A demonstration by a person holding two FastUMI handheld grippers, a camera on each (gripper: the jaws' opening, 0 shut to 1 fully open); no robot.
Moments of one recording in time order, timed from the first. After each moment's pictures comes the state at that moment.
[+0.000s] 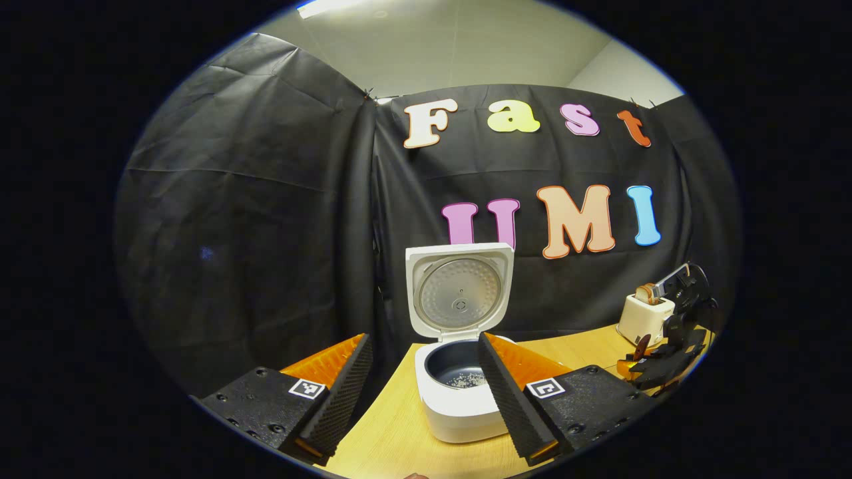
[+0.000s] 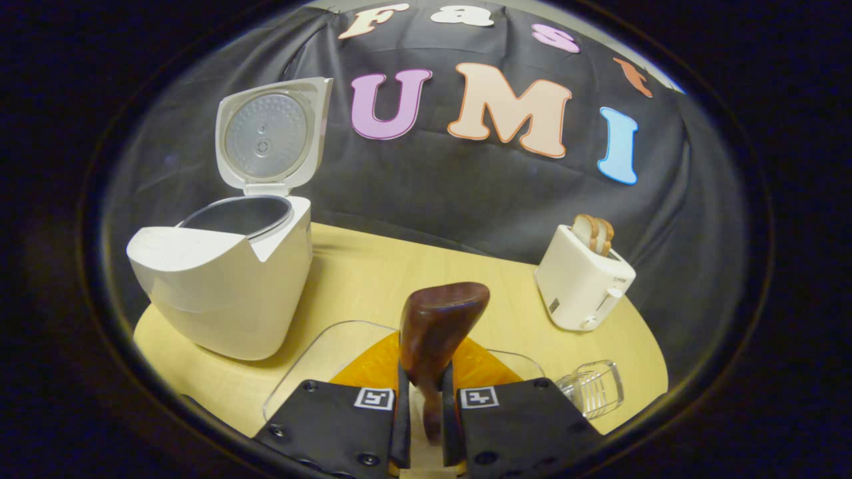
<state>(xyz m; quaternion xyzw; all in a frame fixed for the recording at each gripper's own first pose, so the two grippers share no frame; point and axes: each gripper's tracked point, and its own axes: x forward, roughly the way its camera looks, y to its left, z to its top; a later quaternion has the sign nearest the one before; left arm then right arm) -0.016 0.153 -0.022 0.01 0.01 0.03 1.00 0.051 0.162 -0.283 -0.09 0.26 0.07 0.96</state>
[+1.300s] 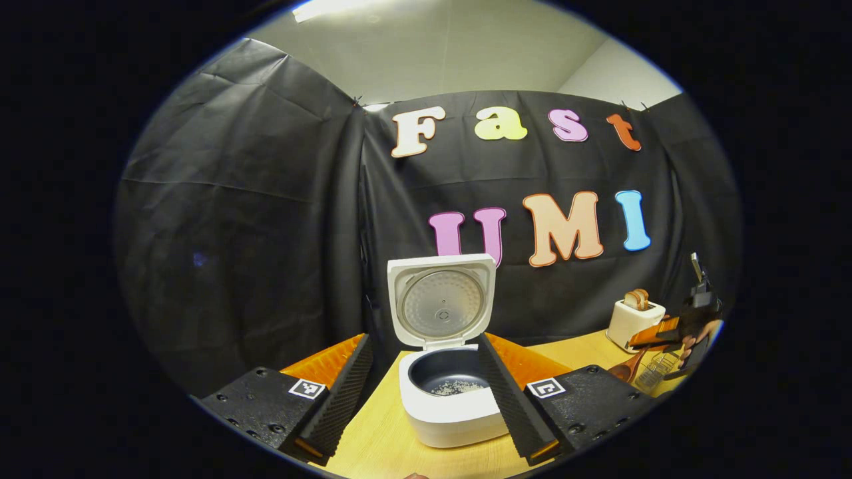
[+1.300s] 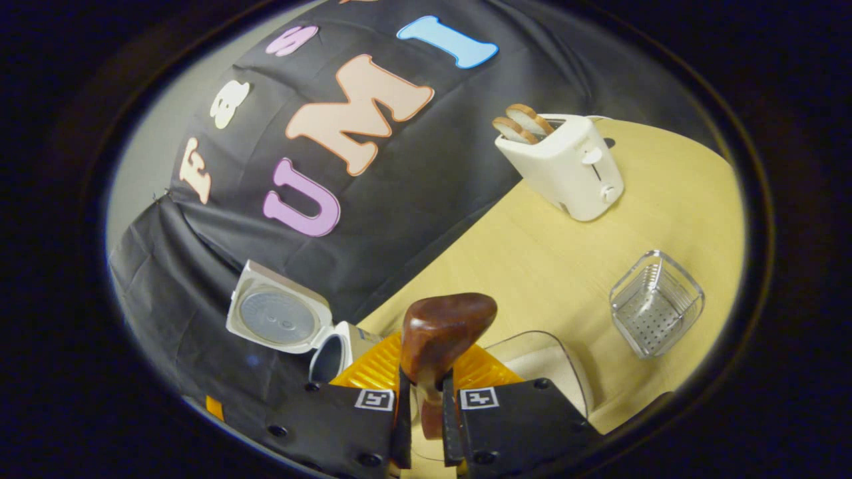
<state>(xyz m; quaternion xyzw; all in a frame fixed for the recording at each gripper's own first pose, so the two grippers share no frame) -0.018 0.126 -0.004 0.01 0.00 0.01 1.00 0.066 0.115 -0.216 0.40 0.31 0.05 0.86</state>
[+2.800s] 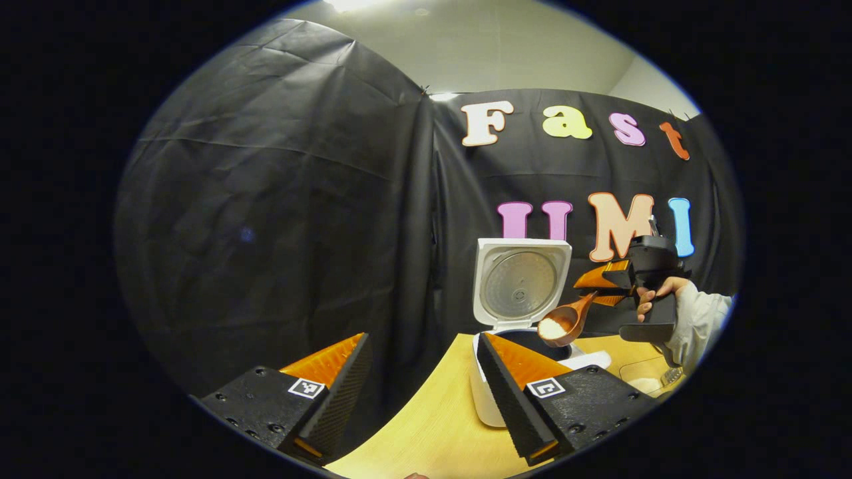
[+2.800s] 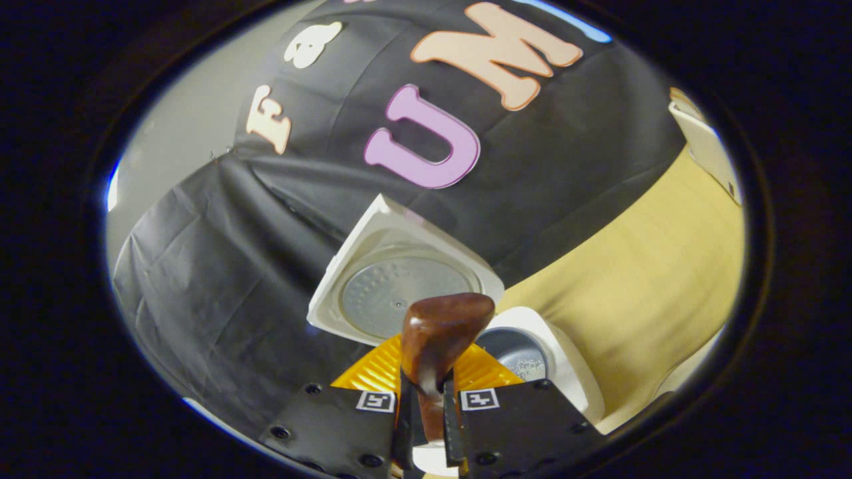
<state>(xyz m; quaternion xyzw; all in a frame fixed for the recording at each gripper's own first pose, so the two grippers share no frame) -0.077 0.246 -0.048 -0.04 0.03 0.13 0.99 0.129 0.420 -0.130 0.36 0.30 0.24 0.85</state>
